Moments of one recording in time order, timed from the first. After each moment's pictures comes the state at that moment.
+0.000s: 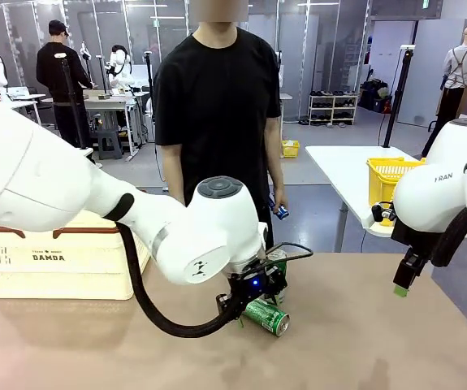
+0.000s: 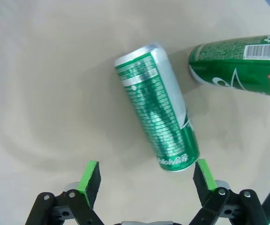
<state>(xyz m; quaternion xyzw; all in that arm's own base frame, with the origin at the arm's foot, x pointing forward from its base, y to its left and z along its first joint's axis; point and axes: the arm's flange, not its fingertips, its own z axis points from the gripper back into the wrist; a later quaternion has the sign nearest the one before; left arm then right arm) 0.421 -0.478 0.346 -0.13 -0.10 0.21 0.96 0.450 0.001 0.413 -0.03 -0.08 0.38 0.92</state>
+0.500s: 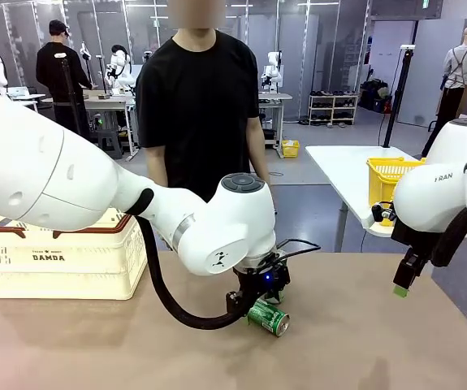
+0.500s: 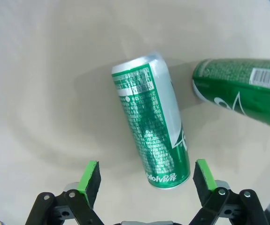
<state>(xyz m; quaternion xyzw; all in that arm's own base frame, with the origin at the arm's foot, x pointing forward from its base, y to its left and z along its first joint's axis) 0.439 -0.496 0.341 -0.10 -0.09 0.28 0.95 0.450 0.001 0.413 -0.03 -0.08 0.38 0.92</state>
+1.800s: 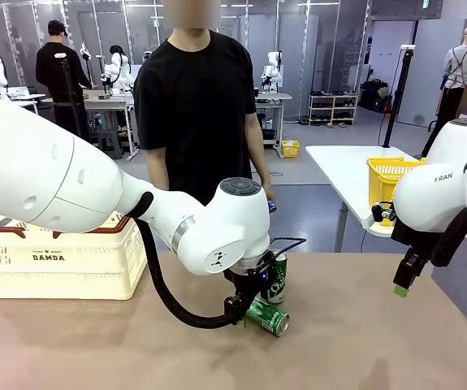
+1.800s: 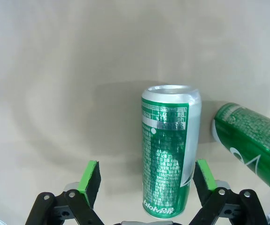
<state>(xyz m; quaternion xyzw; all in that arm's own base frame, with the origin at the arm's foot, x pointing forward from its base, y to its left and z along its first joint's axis) 0.459 -0.485 0.322 -0.09 -0.07 0.40 0.91 0.450 0.001 0.413 -0.03 -0.08 0.38 0.92</state>
